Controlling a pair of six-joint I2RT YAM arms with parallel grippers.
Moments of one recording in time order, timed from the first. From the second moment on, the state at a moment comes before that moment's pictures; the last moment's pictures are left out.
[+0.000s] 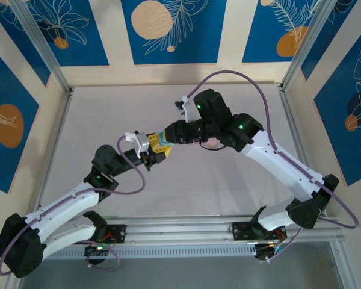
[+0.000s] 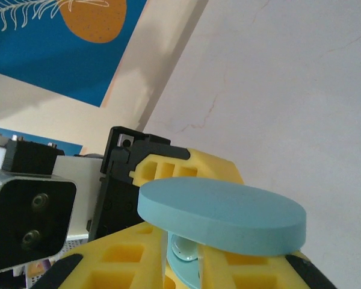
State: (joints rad) left arm -0.66 0.95 0.51 0.60 0.45 -0.07; right arm 0.81 1.40 1.57 -0.78 -0.43 0.64
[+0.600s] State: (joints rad) left arm -0.66 0.94 0.51 0.61 0.46 -0.07; right arm 0.72 1.18 1.48 -0.71 -0.38 0.66
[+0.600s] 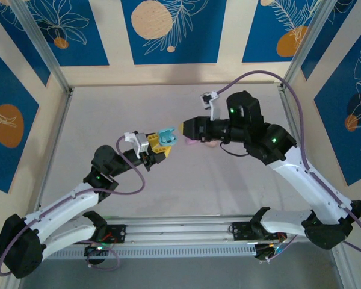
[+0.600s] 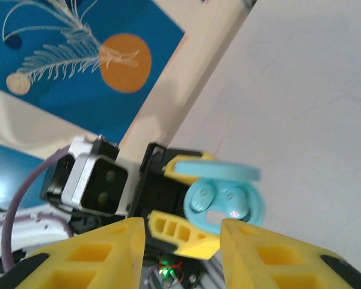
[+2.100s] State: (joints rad) left arm -0.66 0.92 0.51 0.58 0.52 -0.10; right arm 0.64 1.33 1.33 -0.61 -0.77 0.80
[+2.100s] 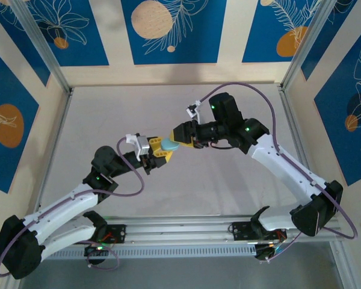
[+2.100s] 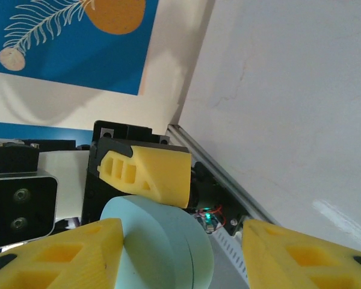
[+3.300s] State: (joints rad) left arm -0.66 0.94 0.52 0.56 0.49 -0.10; right arm 0.60 1.29 1.05 -0.09 -1.05 1.11
